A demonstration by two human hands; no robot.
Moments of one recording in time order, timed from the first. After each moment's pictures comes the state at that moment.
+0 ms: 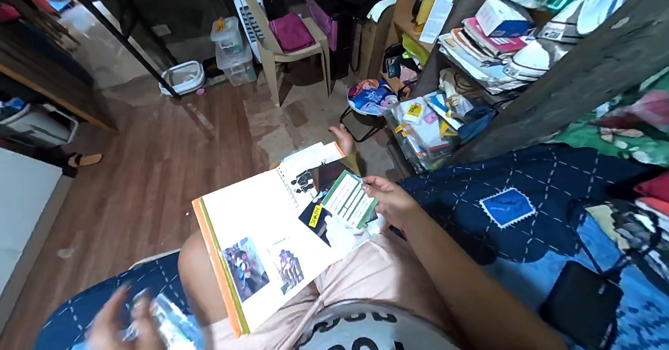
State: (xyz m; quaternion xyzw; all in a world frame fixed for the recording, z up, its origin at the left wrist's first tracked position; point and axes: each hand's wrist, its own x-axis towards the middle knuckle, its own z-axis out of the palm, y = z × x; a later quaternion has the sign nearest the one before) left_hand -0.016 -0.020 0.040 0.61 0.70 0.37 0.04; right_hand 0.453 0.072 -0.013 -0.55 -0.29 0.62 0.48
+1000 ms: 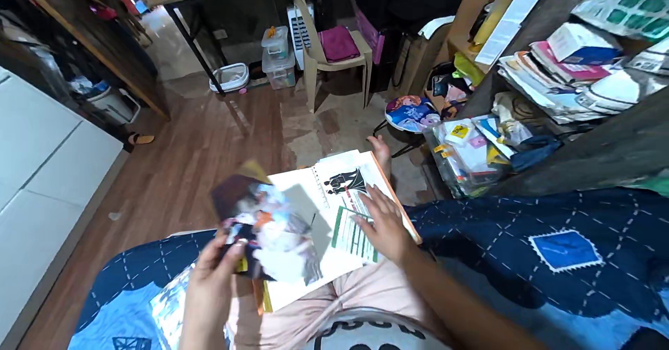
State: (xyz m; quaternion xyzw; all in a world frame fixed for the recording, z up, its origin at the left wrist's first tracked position) left_hand 0.068 0.006 0.067 0.47 0.54 0.58 0.38; right_hand 0.387 0.061 -0.040 -0.61 -0.71 0.19 0.30
